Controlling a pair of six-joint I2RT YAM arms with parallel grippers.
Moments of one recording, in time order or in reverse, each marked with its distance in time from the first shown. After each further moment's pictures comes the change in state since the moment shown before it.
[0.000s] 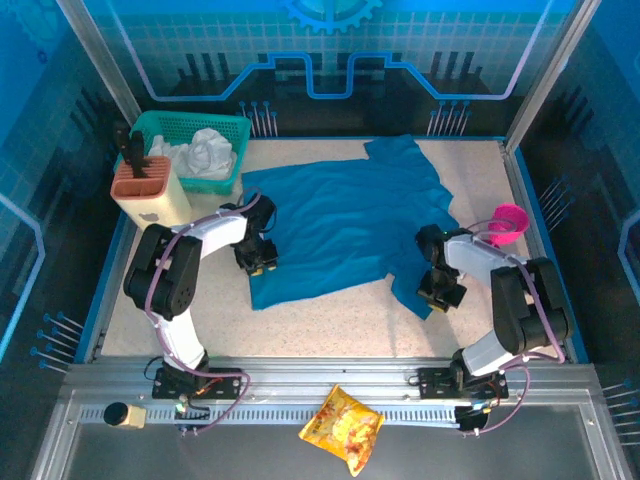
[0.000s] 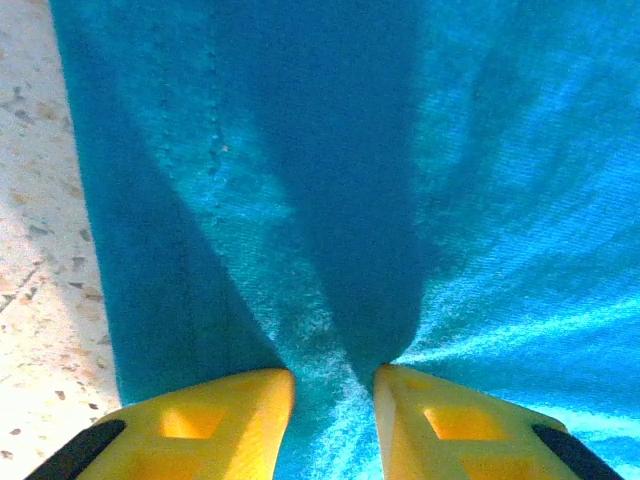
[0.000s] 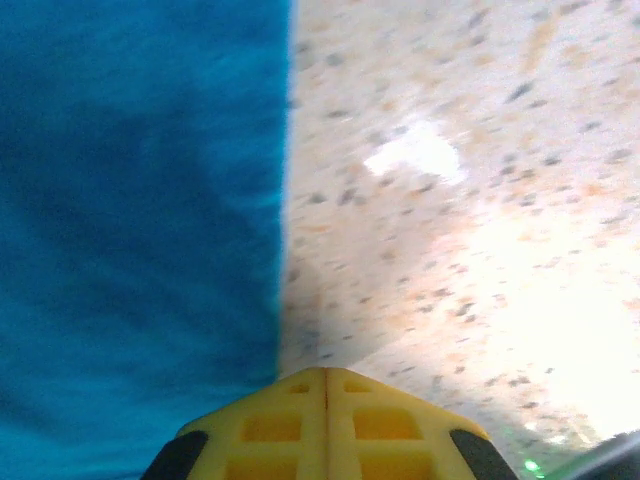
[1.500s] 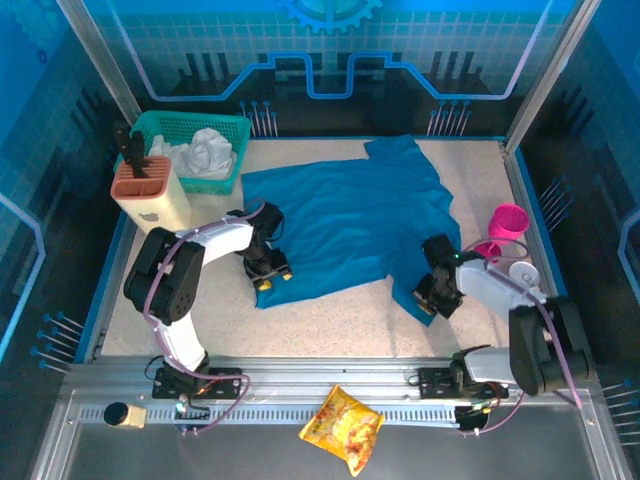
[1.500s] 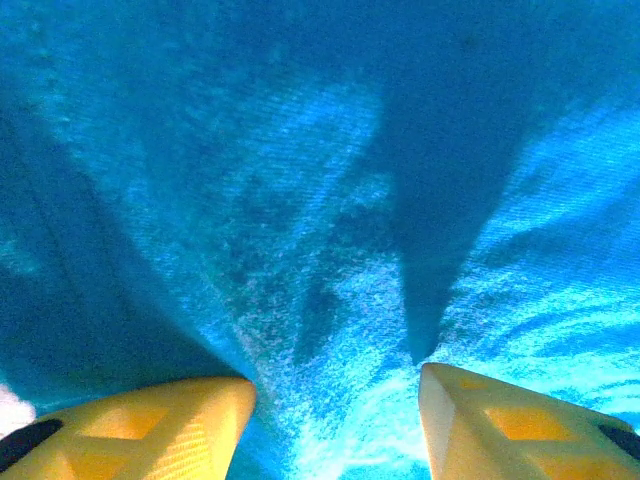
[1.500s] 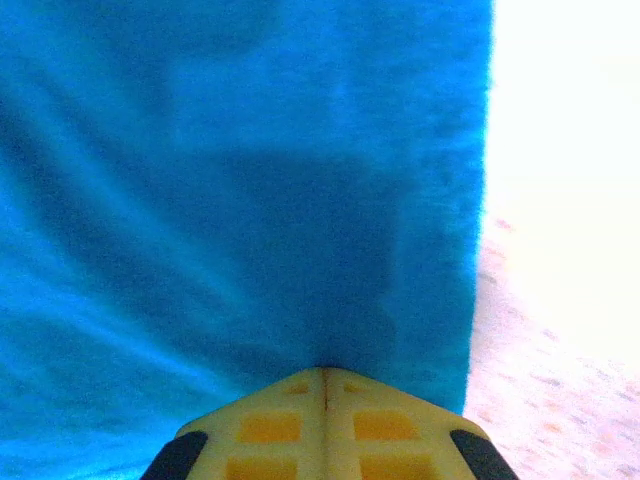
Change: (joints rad) left arm -0.063 -0.025 -0.052 -0.016 0.139 -0.124; right arm 0.018 -0.269 -0.217 0.237 -0.188 0.164
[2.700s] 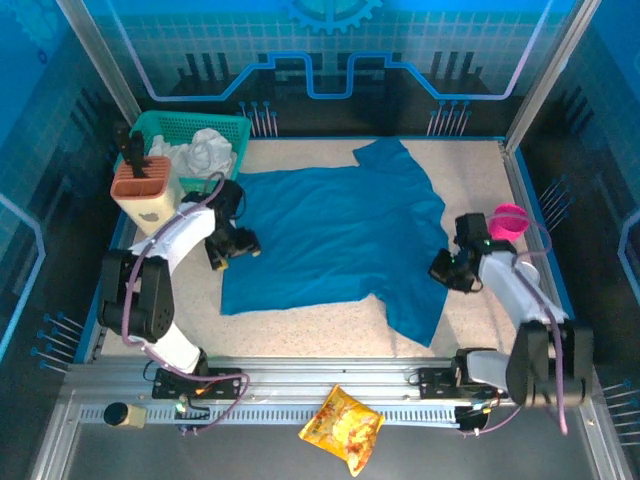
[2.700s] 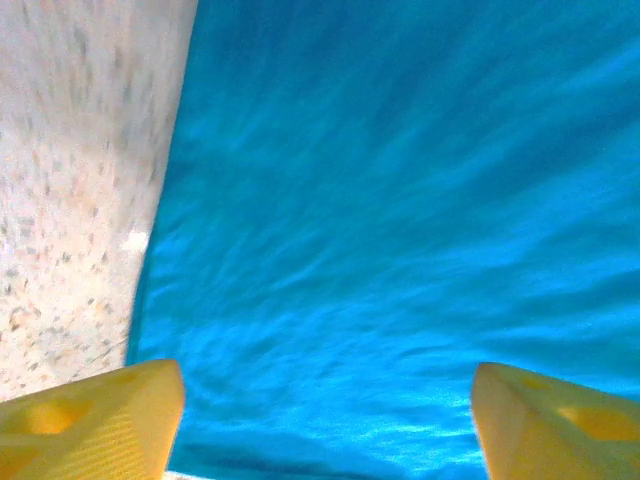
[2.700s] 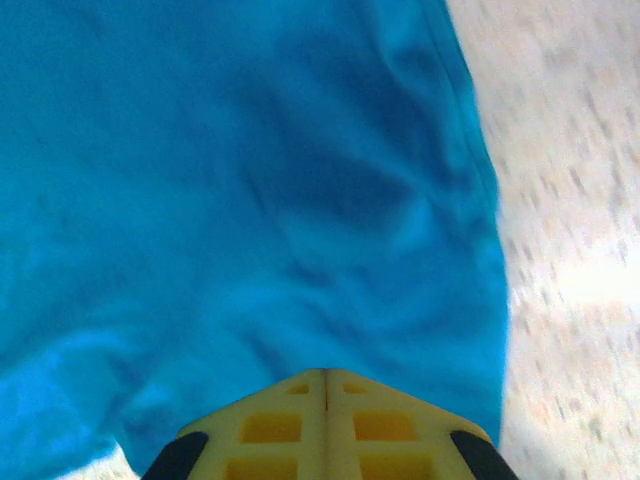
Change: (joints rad) left arm 0.205 -0.185 0.142 -0.194 -0.171 0.193; right arm -0.233 0.017 0.196 0.026 -0.118 -0.454
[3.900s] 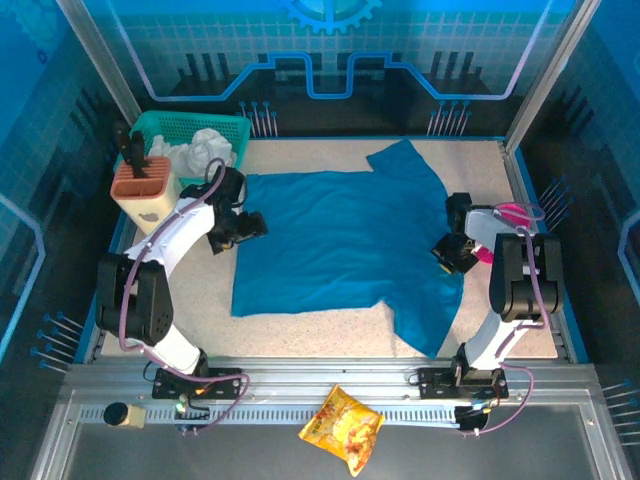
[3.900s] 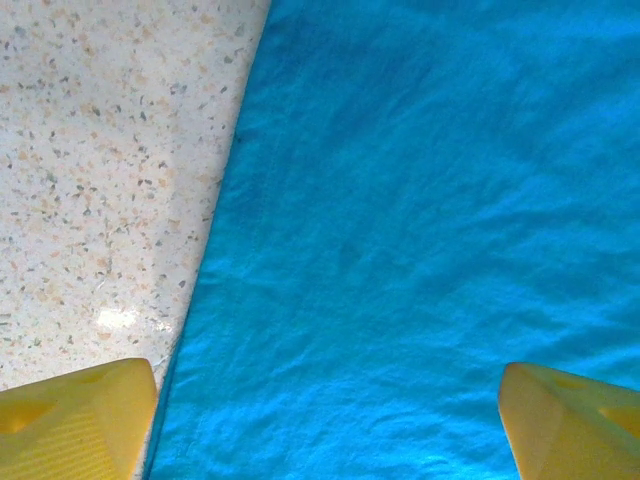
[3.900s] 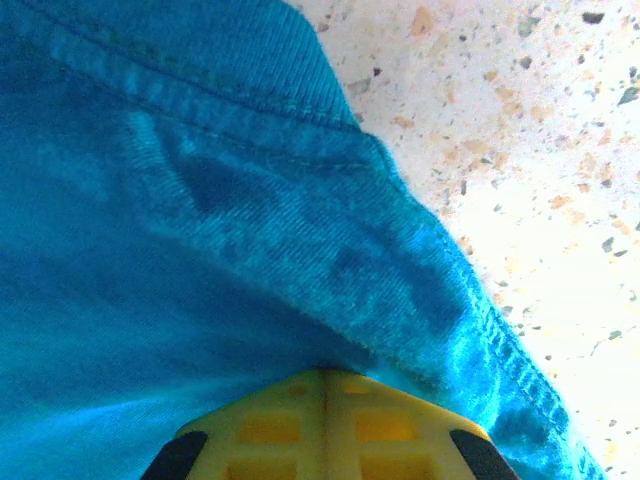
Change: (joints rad) left arm -0.014 -0.008 0.045 0.077 -0.016 0.021; right arm -0.038 0.448 0.236 -0.048 0.258 0.288
